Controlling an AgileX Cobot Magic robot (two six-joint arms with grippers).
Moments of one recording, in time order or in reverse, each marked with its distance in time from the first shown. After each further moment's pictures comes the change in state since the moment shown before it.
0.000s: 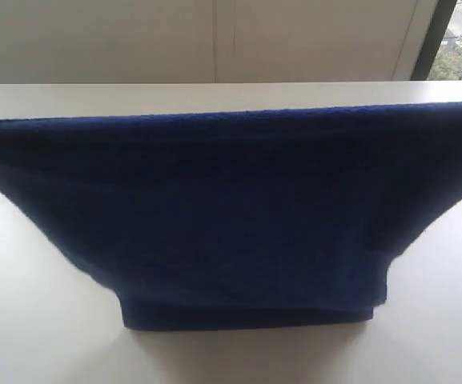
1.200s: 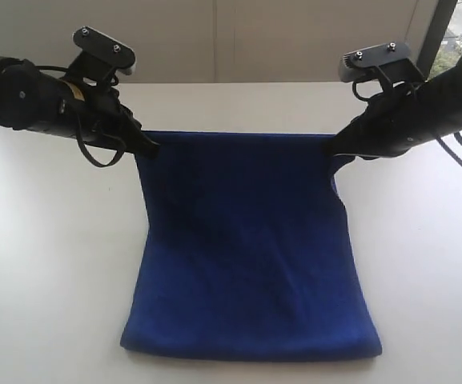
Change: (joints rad) left arm 0.115 0.876 0.073 0.168 -0.974 -0.029; right arm 0.011 0.960 -0.012 -0.005 -0.754 -0.079
